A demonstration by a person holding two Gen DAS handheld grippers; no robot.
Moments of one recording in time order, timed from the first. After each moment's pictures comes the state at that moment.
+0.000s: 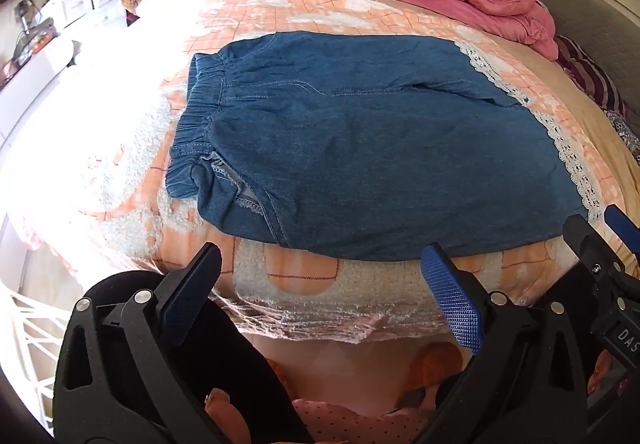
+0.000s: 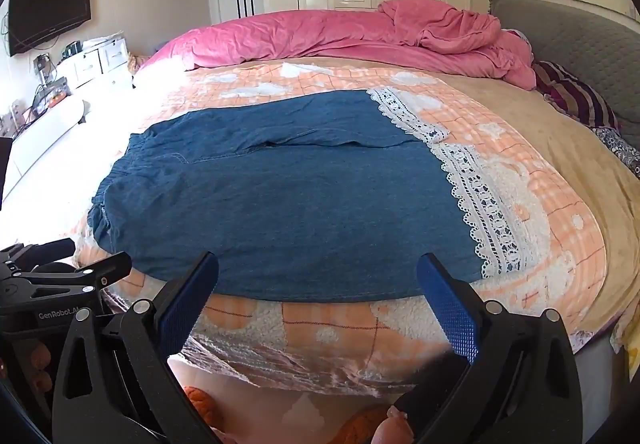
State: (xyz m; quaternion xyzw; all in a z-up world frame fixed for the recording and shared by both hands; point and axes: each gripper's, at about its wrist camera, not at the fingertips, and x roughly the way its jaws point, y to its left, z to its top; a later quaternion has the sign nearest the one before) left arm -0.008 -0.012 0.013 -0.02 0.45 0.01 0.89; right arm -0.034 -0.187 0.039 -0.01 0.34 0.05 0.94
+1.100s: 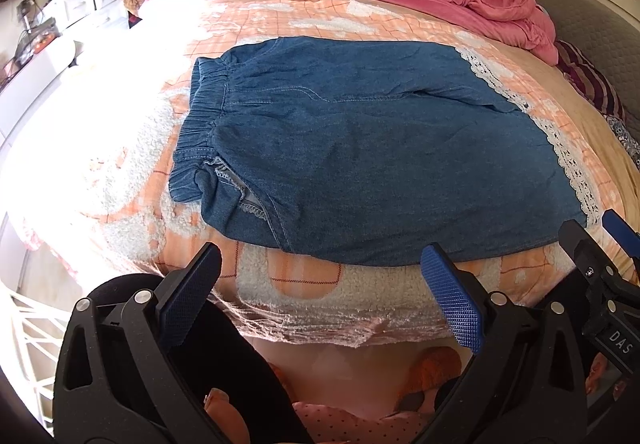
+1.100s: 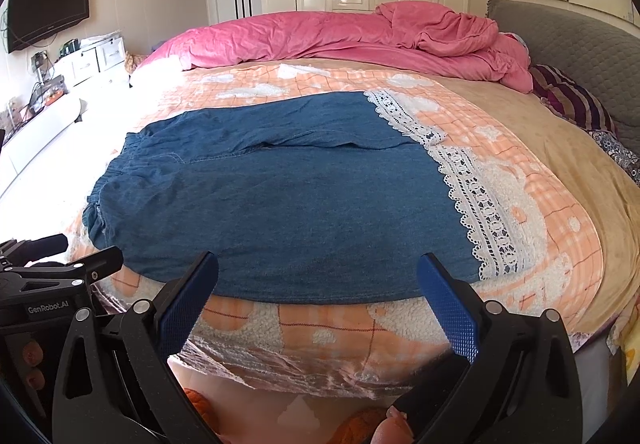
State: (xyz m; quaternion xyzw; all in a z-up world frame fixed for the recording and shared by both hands) left arm -0.008 -0.009 0.014 -0.03 0.44 0.01 0.90; right arm -0.032 -0.186 0.035 -0.01 0.34 0.04 0.94
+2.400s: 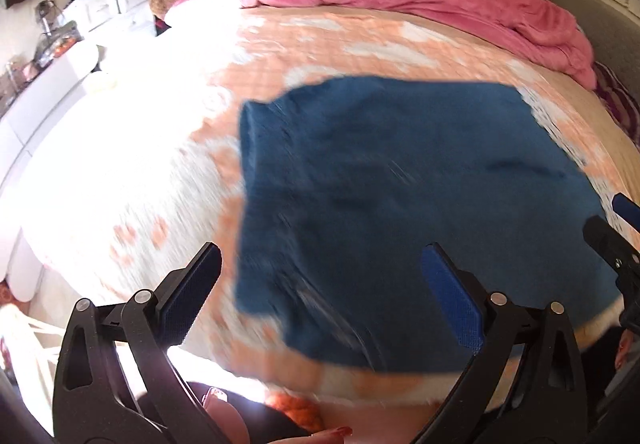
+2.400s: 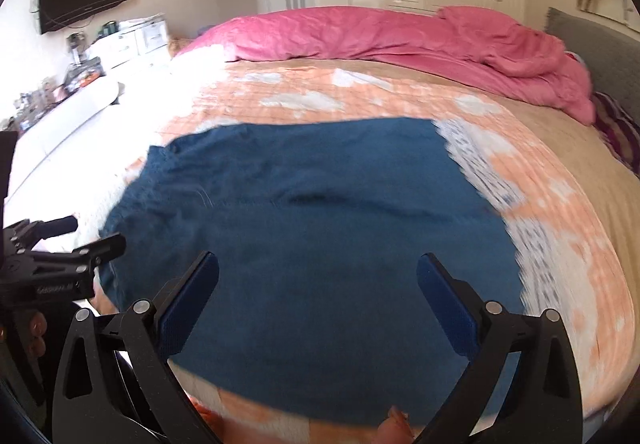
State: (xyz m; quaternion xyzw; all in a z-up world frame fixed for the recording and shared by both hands) left arm 0.078 0.056 0.037 -0.02 0.43 0.07 0.90; right arm 0.096 -0.143 0.059 -0.05 0.36 0.16 0.92
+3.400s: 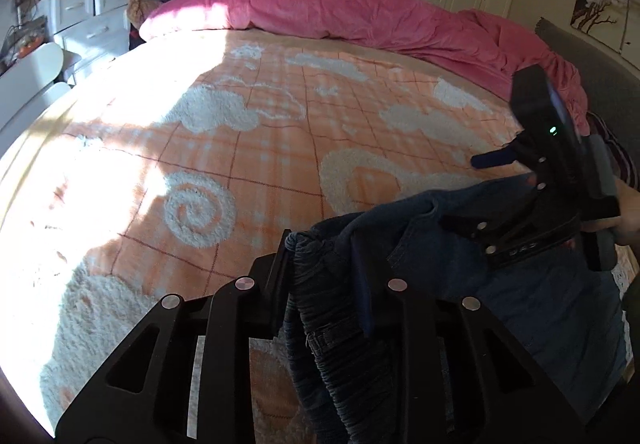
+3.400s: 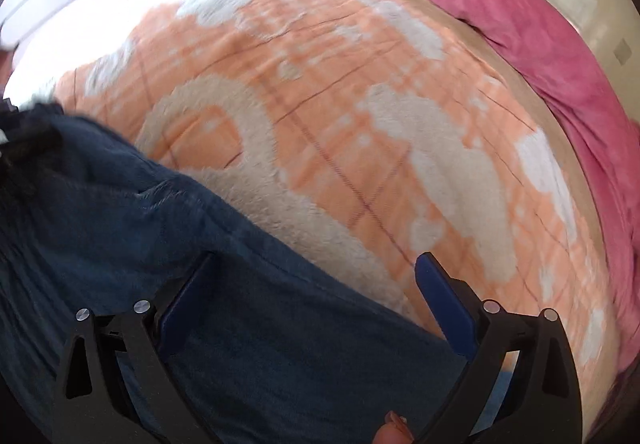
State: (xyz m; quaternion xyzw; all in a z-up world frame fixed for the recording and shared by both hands) left arm 0.207 0.143 0.020 -0.07 0.37 0.01 0.92; right arm 0.343 0.036 -0.019 -0.32 0.44 0.35 0.76
